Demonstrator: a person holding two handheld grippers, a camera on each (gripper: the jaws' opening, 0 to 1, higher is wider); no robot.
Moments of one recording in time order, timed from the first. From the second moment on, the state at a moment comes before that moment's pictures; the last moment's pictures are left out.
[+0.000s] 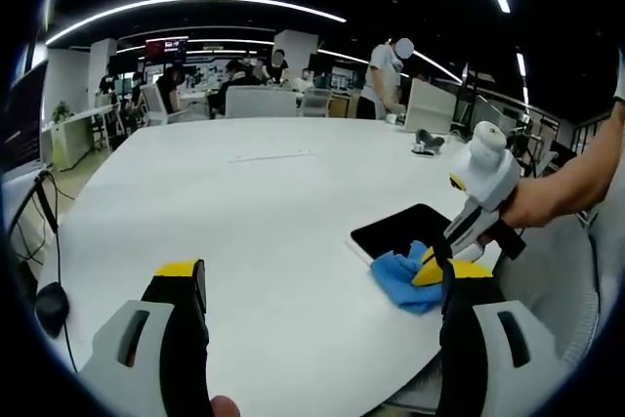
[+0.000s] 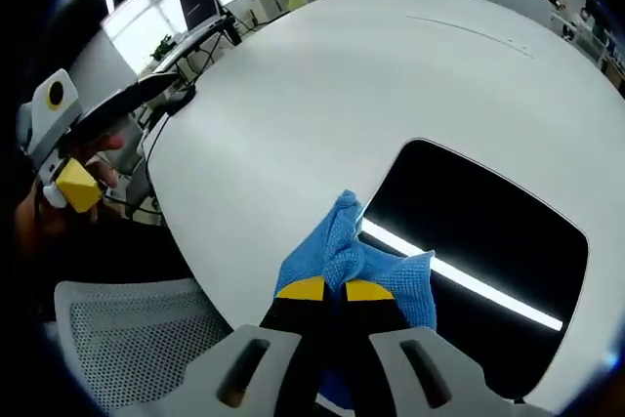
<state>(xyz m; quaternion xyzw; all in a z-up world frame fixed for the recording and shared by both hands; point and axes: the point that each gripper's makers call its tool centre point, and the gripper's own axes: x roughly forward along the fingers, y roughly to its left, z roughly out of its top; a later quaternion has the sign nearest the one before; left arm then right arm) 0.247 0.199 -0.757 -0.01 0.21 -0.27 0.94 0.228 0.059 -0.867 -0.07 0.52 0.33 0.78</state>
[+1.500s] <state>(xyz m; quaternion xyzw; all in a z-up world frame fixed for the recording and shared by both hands) 0.246 0.183 -0.765 -0.01 0.21 -0.29 0.93 0.297 0.046 -0.868 -0.11 0.50 0.32 0.80</state>
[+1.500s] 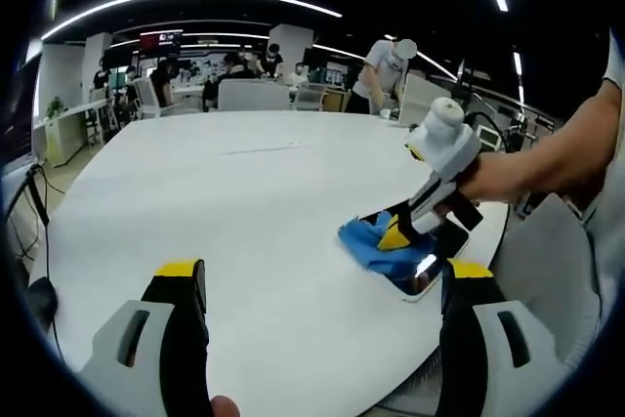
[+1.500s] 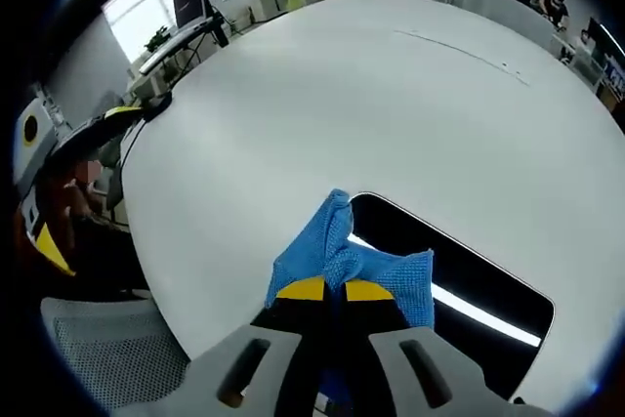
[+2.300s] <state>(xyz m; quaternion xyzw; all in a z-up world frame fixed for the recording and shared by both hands) 0.252 0.193 -0.752 -0.04 0.20 -0.25 0.95 0.345 0.048 -0.867 -0.12 0.48 0.32 0.81</state>
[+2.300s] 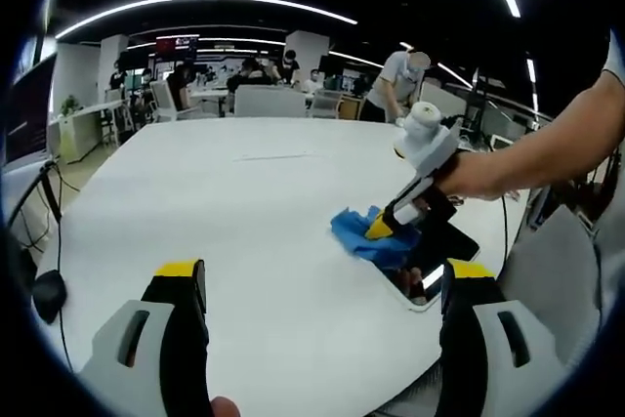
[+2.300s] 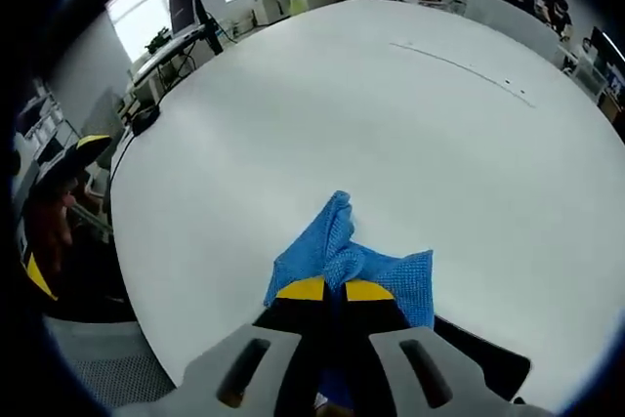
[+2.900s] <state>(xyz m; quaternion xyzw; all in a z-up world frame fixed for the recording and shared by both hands) 0.254 0.191 -0.749 -0.04 0.19 -0.26 0.95 0.349 0.035 -0.867 -0.12 0.48 0.31 0.81</state>
